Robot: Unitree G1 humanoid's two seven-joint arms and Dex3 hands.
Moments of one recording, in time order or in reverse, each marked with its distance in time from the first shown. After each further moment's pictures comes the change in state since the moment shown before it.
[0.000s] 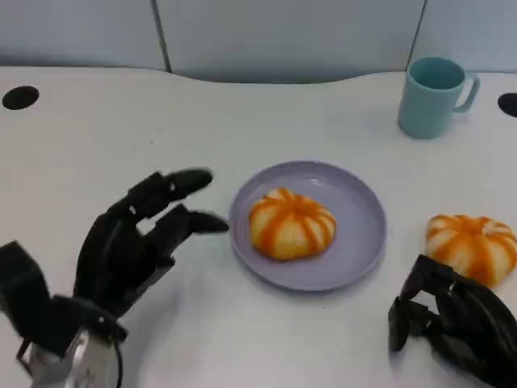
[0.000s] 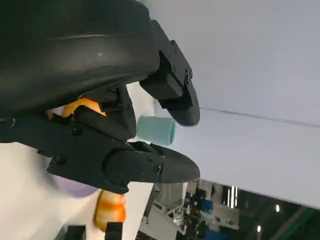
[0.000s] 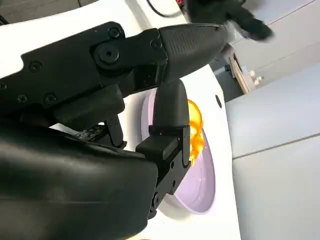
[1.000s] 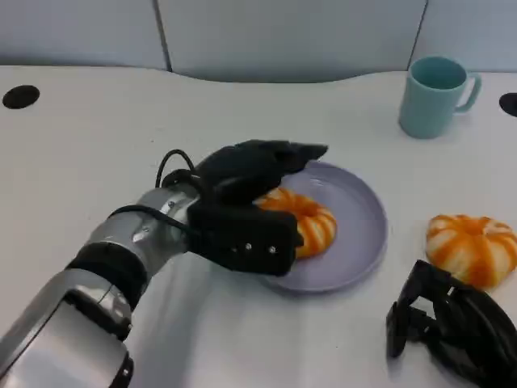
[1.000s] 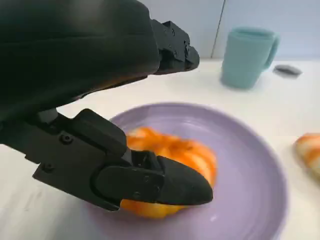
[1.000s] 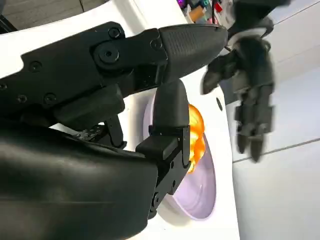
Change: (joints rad) left arm -0.717 0.062 -0.577 0.727 1.080 -0.340 0.648; right arm 0.038 0.009 0.013 -0.048 -0.001 -0.009 -0.007
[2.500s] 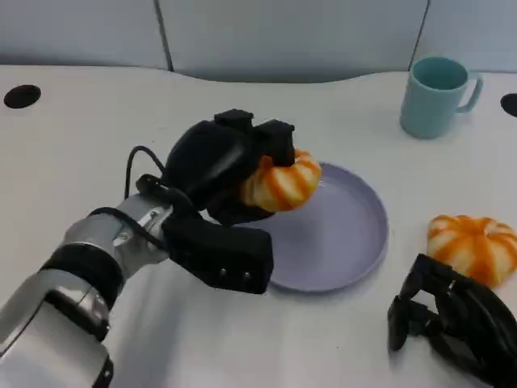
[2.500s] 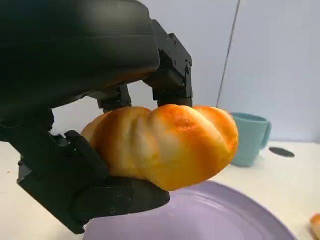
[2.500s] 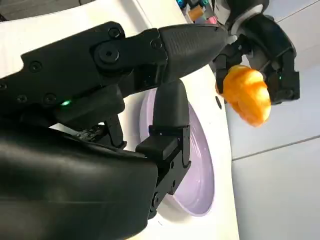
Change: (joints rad) left arm -0.025 0.051 -0.107 0.034 0.184 -0.062 0.428; right arm -0.037 -0.008 -0.012 0.050 0.003 -0.004 0.014
